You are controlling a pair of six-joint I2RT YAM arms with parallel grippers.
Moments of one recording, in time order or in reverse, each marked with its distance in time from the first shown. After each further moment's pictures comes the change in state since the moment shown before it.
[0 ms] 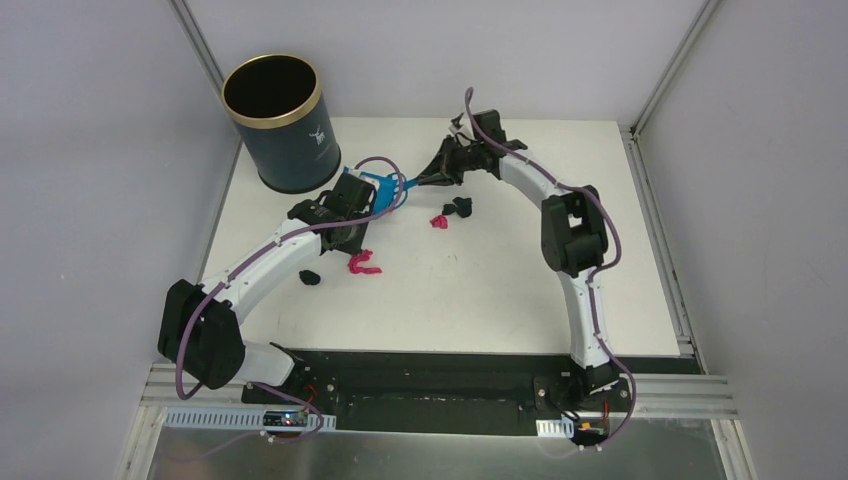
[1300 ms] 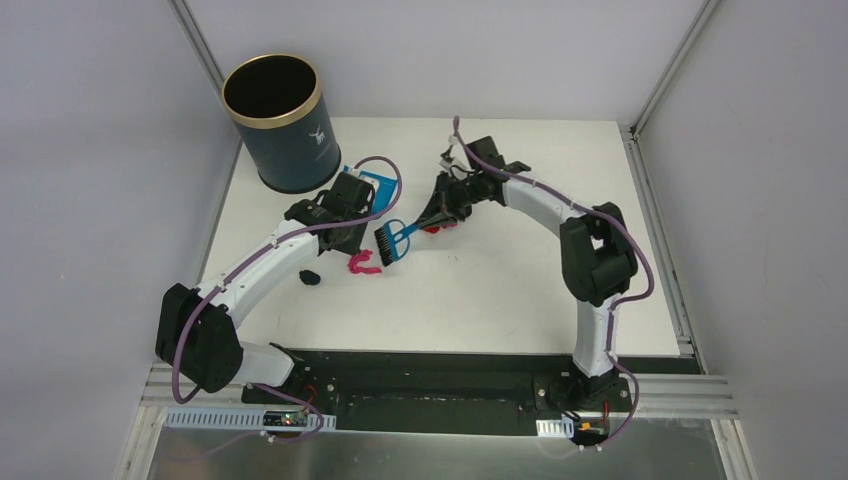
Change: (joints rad) left arm 0.000 -0.020 0.008 -0.020 0.002 0.018; right arm 0.071 -0.293 -0.390 -0.110 -0.015 -0.125
